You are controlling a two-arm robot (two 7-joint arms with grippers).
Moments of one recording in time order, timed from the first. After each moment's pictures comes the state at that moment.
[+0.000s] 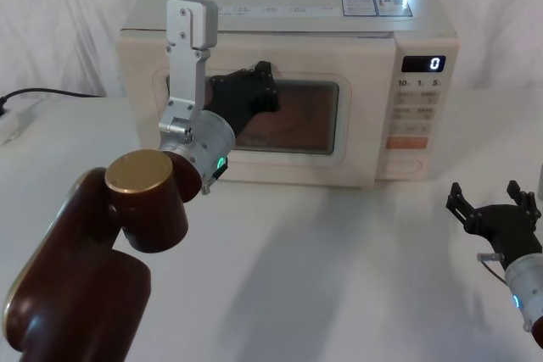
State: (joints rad) left arm -0.52 0.04 0.32 -1.35 -0.24 0.24 -0.13; right arm 0.06 0.04 0.02 -1.48 0.05 0.01 0.05
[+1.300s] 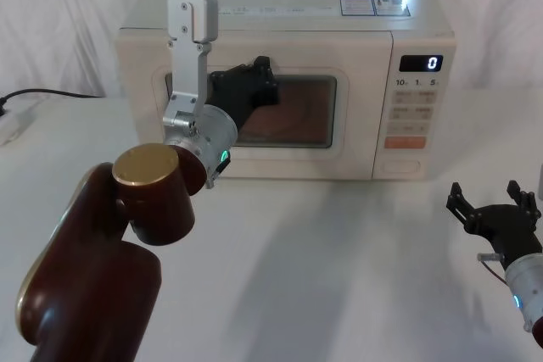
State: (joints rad) left arm -0.55 -0.01 0.28 -1.30 -0.20 0.23 -0.13; right arm 0.06 0.04 0.02 -1.48 0.05 0.01 0.05
